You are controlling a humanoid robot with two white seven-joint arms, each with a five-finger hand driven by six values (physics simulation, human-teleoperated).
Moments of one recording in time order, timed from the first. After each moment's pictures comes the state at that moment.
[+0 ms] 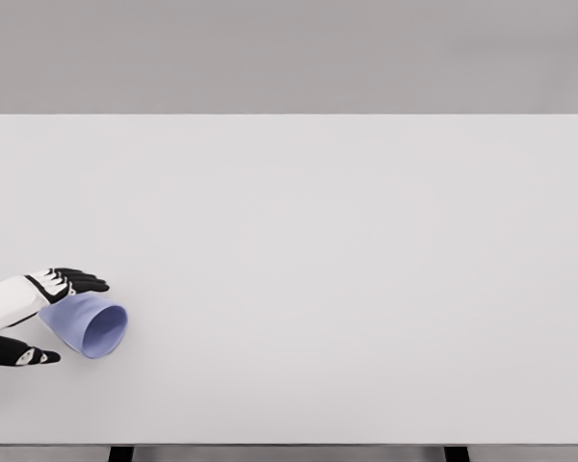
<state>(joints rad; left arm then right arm) 0.39 1.23 -0.14 -1.76 -0.08 -0.61 -0.05 -0.01 0.00 -0.19 0.05 -0.05 -0.07 0.10</state>
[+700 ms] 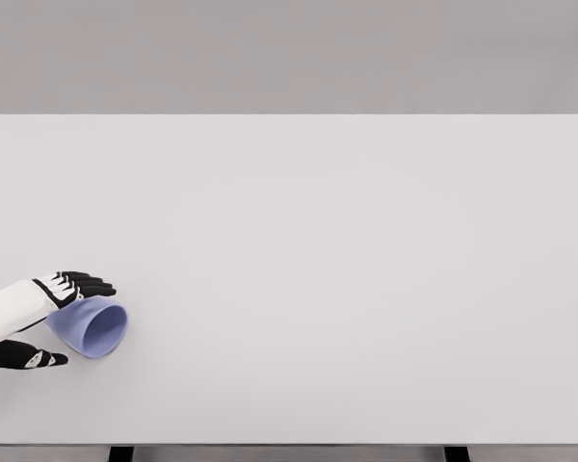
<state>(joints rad) 0.37 1.18 -0.14 -1.76 -0.14 -0.61 -0.05 -0.01 0.00 -0.19 0.05 -0.05 -0.07 0.10</state>
